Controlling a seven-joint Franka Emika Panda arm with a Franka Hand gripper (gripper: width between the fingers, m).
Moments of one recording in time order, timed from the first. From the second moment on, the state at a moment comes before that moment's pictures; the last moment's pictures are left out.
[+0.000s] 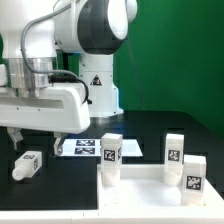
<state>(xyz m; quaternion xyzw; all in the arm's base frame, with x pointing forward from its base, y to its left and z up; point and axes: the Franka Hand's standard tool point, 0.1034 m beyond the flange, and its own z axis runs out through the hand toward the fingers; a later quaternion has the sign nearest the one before) 0.497 -0.129 0.053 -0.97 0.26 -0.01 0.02</state>
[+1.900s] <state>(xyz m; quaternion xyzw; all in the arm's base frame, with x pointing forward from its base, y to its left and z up) 0.435 -0.149 0.021 -0.99 0.13 -0.01 -0.02</state>
